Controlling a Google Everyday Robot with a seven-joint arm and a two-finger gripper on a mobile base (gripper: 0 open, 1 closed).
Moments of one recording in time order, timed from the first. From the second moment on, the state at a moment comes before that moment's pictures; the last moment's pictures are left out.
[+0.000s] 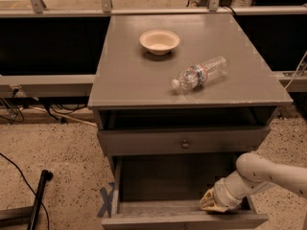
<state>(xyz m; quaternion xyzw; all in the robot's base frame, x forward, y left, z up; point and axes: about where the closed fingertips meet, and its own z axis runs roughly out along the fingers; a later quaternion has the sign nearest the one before) 0.403 -0.204 0.400 -0.67 0.68 0.26 0.13</state>
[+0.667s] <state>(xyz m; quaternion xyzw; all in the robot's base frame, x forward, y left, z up) 0.404 -0.204 0.400 -0.67 0.68 0.26 0.13</state>
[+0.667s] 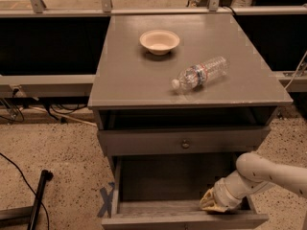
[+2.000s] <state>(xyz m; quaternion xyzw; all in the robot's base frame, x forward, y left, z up) 0.404 -0.204 0.400 -0.67 0.68 0.26 0.13</state>
